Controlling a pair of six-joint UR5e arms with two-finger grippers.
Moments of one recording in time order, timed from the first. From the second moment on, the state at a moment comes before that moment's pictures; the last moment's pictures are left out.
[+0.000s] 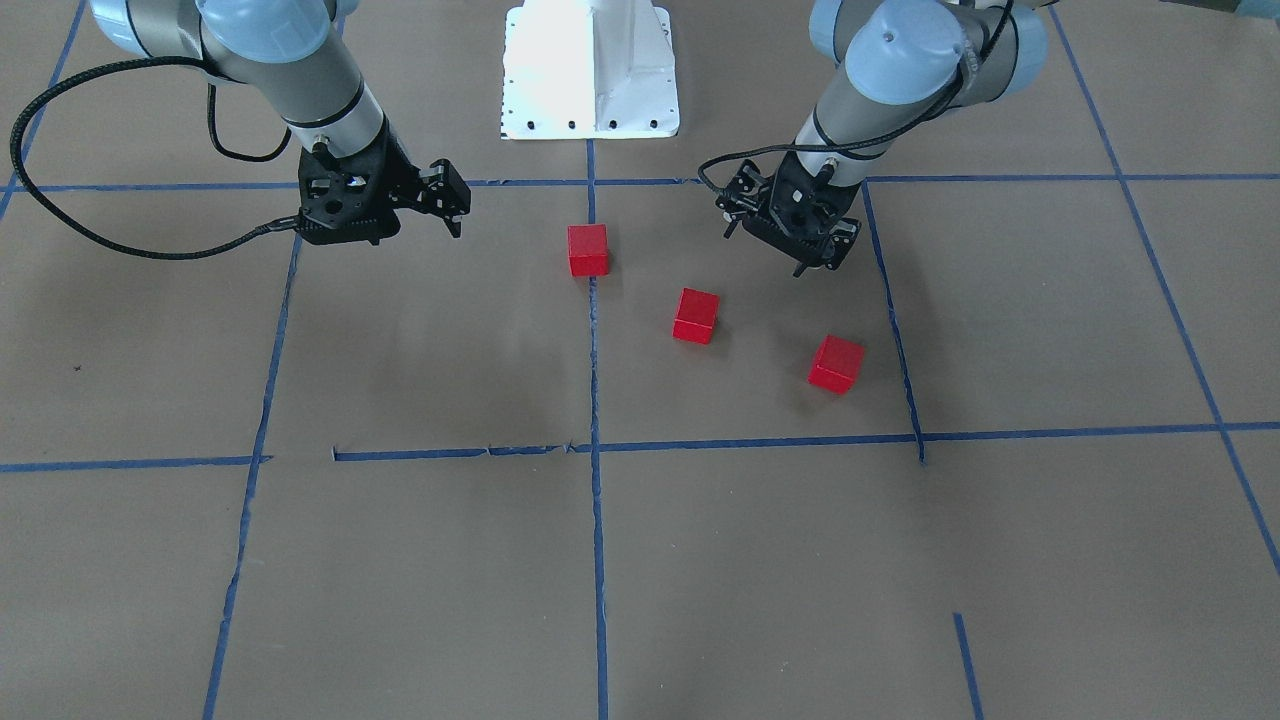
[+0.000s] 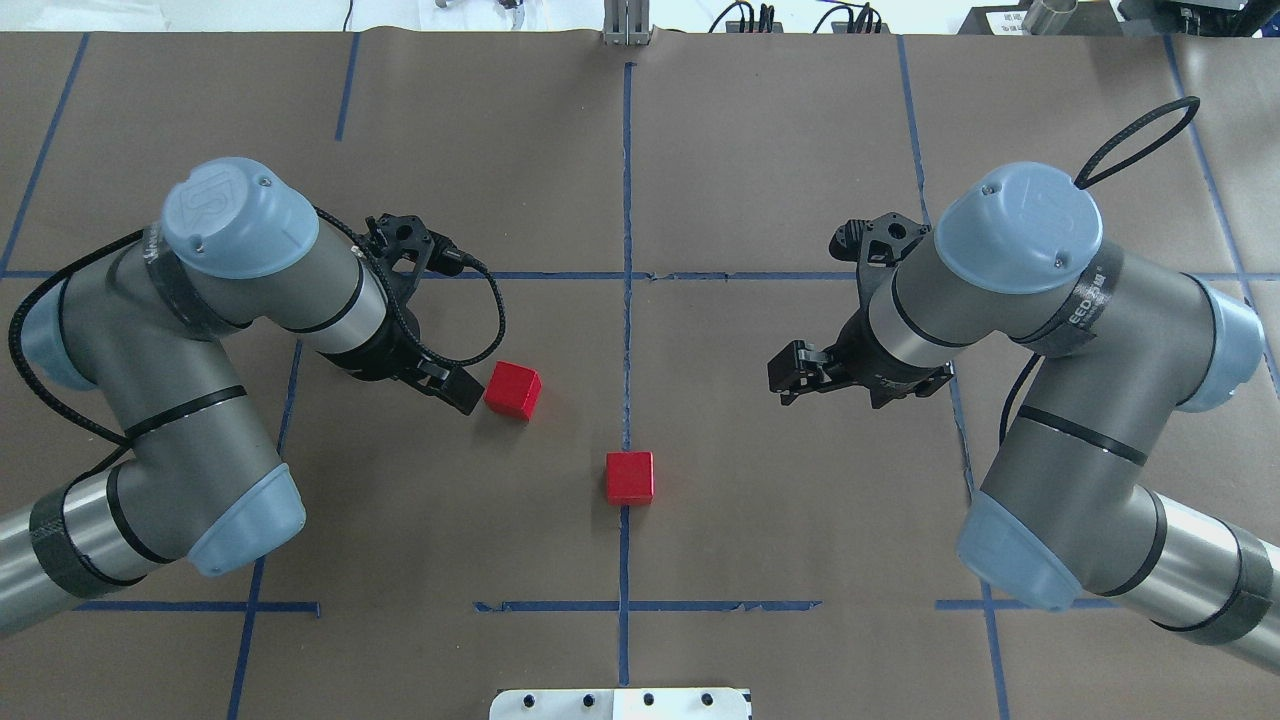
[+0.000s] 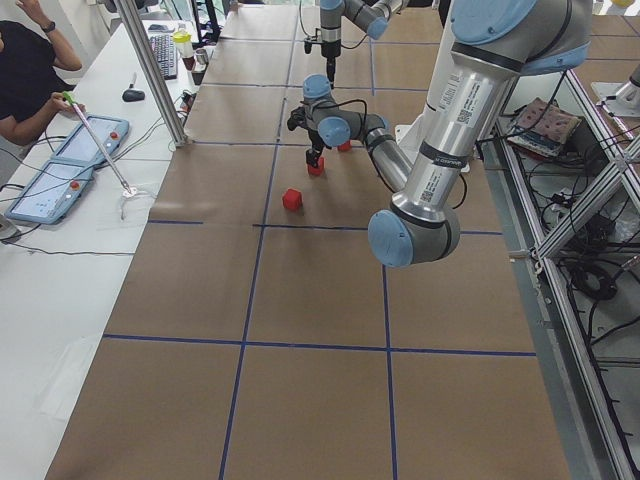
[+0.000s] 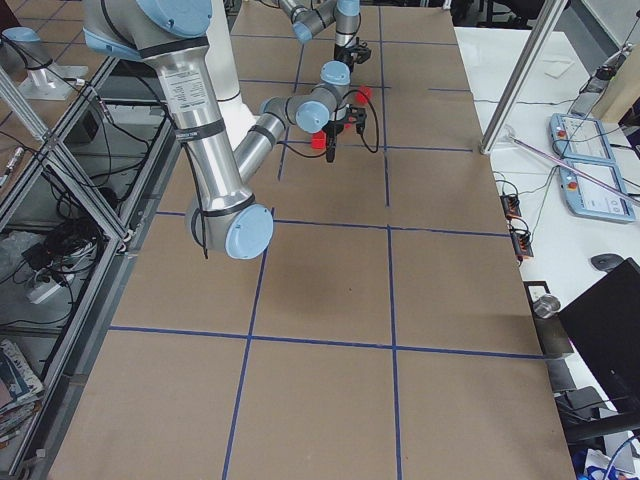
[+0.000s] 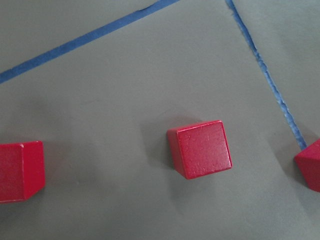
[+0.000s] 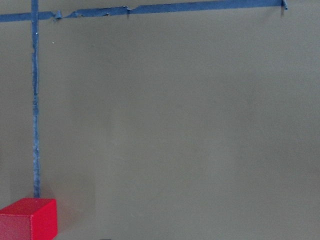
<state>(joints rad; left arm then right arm) -0.64 -2.03 -1.84 -1.68 -2.10 -0.70 0.63 -1.20 2.00 -1.60 2.06 1.15</state>
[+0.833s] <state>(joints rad) -0.62 -2.10 -1.77 -1.68 -2.06 -0.81 0.71 -1.27 2.02 -1.60 2.06 1.10</state>
